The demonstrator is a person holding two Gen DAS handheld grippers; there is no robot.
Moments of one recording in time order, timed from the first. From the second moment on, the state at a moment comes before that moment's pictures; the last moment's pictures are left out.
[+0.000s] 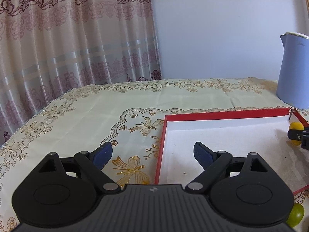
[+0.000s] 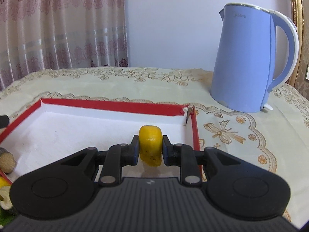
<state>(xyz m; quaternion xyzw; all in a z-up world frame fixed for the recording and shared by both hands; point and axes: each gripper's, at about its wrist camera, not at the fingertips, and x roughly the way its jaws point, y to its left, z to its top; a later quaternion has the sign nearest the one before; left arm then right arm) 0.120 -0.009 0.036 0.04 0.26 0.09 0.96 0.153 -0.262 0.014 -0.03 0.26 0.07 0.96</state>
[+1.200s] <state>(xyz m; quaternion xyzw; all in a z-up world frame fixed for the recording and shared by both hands) 0.047 0.027 0.045 -0.03 0.26 0.04 0.97 0.034 -0.272 0.021 -0.01 0.20 0.07 0.98</state>
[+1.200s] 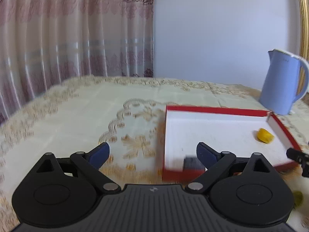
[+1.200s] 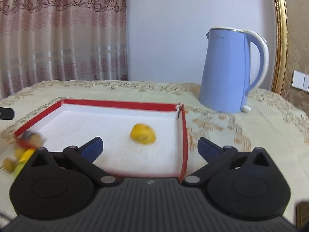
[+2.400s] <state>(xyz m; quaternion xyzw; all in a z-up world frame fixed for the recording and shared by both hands) 0.031 -0.005 -0.008 0.09 0.31 -0.03 0.95 -0.015 -0.272 0.018 0.01 0.18 0.08 0.98</state>
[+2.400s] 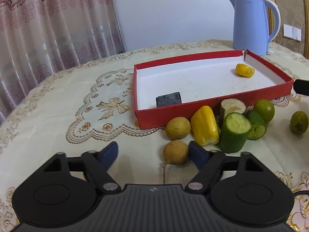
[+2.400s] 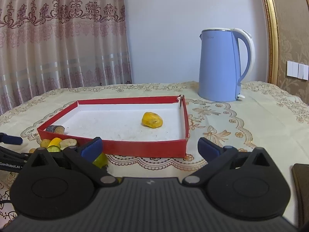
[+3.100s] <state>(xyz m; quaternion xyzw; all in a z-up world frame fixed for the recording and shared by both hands) 0.026 0.002 -0.009 0.05 0.30 -0.09 0.95 -0.034 -0.254 0.014 -0.04 0.21 0.13 0.97</state>
